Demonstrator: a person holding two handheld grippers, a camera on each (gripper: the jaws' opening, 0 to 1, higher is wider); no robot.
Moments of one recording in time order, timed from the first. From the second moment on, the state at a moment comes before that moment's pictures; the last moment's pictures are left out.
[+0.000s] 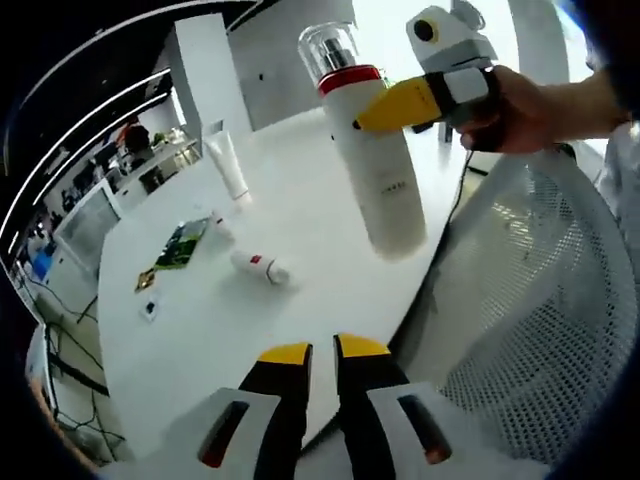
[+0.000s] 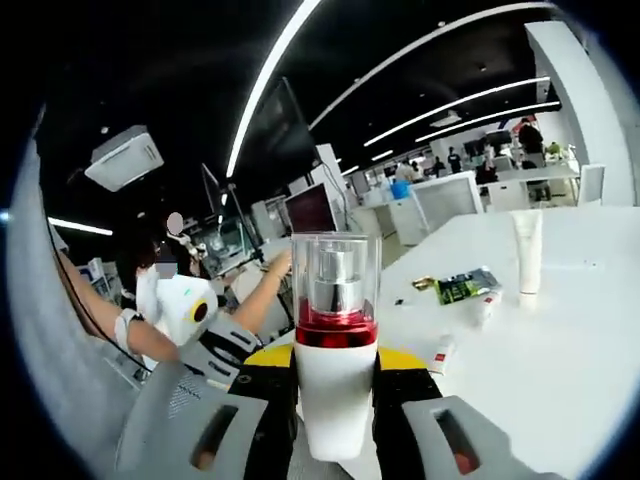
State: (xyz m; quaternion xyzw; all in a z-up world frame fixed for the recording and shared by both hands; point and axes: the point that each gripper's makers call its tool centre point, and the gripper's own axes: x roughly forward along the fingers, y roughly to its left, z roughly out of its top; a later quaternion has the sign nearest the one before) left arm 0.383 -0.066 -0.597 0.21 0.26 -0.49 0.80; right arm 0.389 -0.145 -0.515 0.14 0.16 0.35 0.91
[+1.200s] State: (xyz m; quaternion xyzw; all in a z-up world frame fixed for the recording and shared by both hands) left arm 0.338 -0.127 -0.515 -0.04 0.18 -0.58 0.79; right arm 0.353 -0.123 -0.476 0.15 0.08 0.43 0.88
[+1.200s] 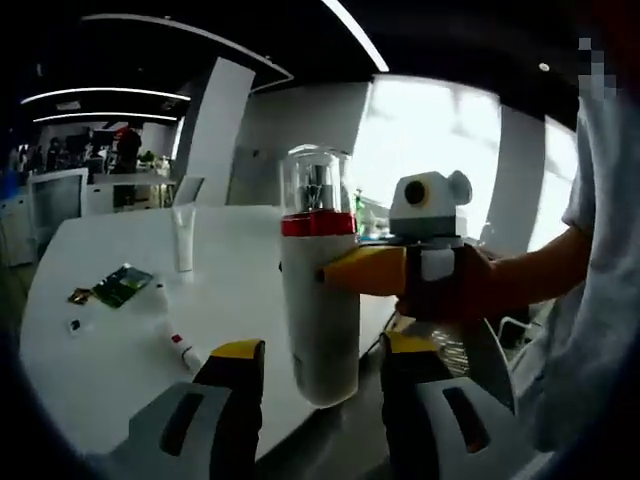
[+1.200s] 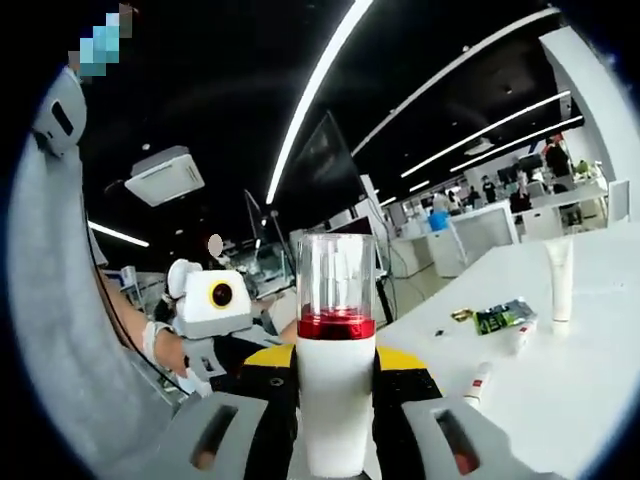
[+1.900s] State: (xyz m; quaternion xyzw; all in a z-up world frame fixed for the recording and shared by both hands) left arm 0.300 -0.134 -0.500 -0.15 0.24 -0.67 0.68; right arm 0.314 -0.085 -0.454 0.20 0.06 0.55 0.81
